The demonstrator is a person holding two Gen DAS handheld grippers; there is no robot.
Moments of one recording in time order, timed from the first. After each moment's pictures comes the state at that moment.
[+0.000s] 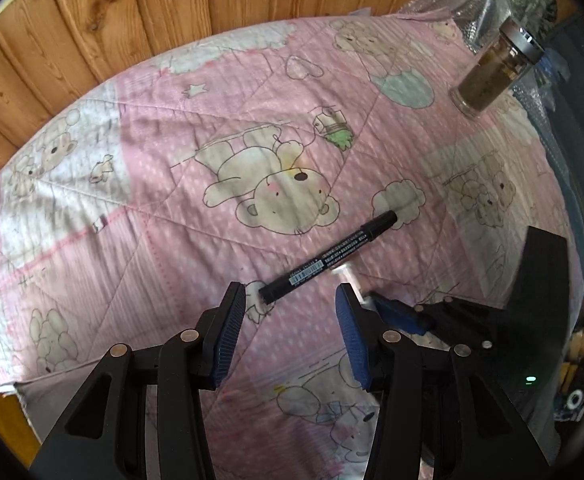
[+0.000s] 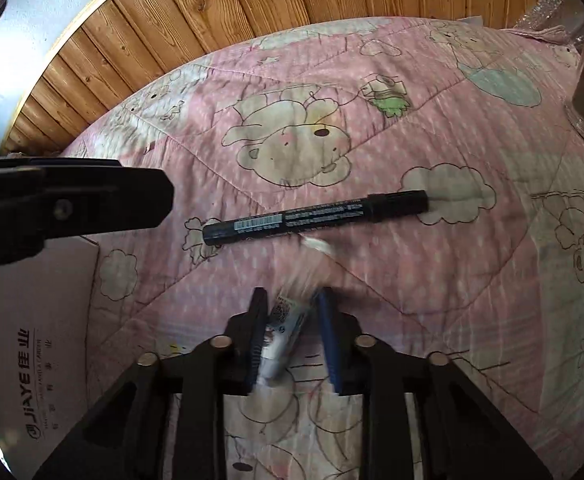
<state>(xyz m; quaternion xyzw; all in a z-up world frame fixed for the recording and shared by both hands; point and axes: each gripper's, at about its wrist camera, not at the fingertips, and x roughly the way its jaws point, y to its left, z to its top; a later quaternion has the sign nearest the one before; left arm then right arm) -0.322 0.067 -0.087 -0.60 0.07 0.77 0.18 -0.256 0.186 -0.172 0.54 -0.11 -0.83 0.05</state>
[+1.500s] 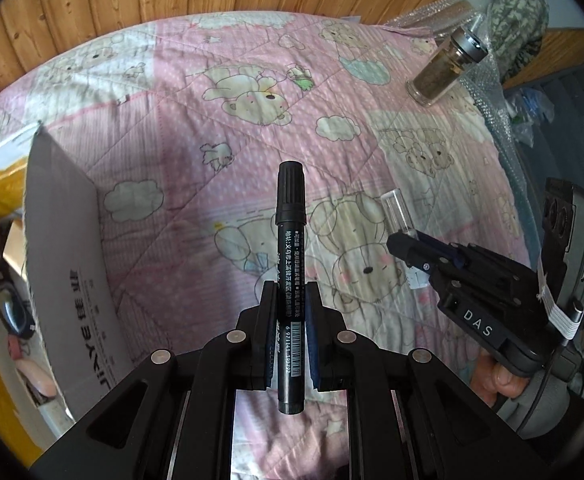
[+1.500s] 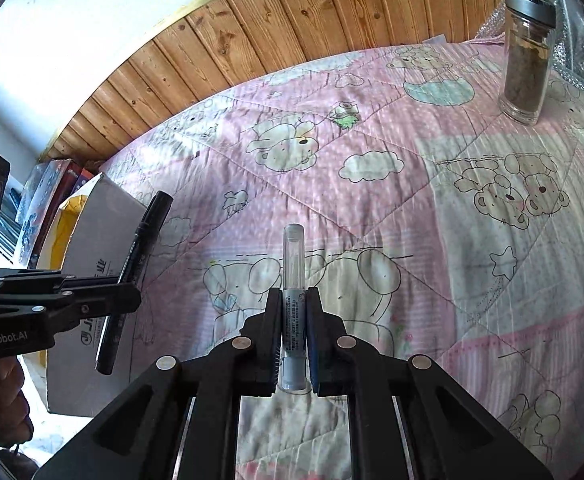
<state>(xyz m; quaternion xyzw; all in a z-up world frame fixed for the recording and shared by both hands) -0.173 0.030 -0.044 -0.61 -0.04 0.77 0.17 -0.142 0.218 -0.092 0.50 -0.14 -0.85 0.09</state>
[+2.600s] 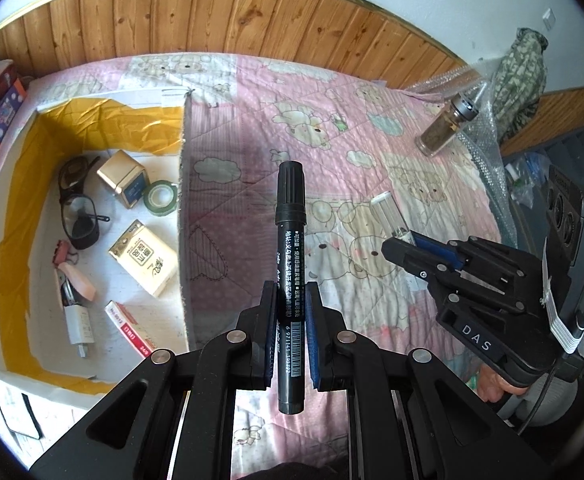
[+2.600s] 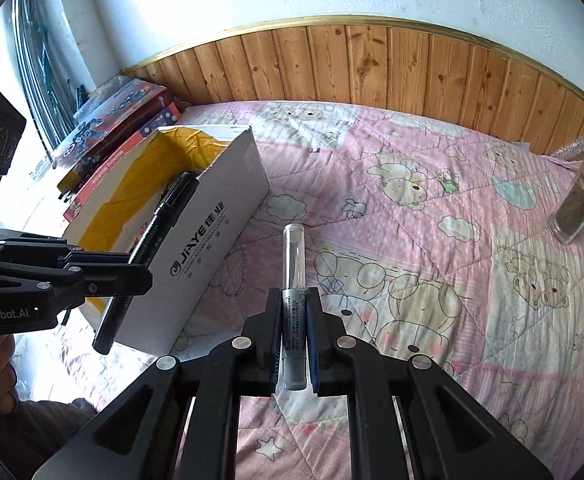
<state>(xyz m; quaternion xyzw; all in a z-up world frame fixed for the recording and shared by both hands) -0.065 -0.045 0.006 -0.53 -0.12 0.83 0.11 -0.086 0.114 -0.021 0.45 0.03 -0.87 0.22</state>
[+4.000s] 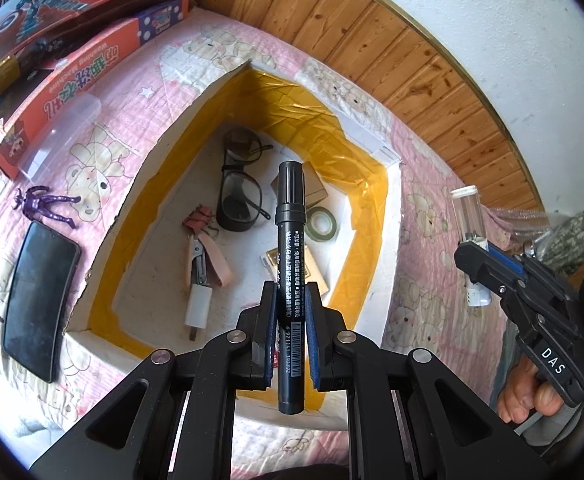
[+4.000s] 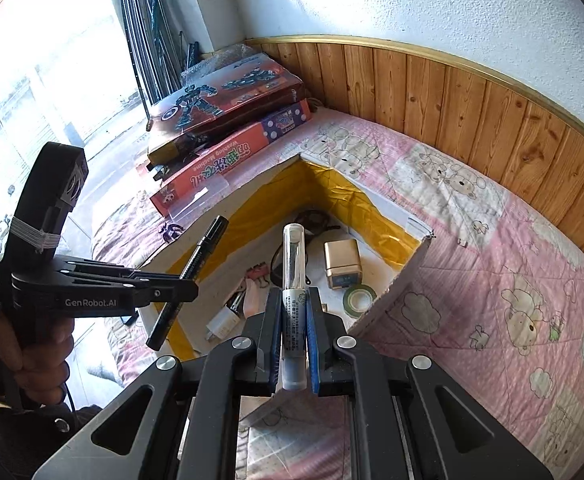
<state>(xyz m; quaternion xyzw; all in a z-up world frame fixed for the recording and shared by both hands) -0.054 -0.214 -0.009 -0.51 -0.31 0.80 -0.06 -0.154 -0.044 0.030 0.44 0.11 -0.80 0.40</state>
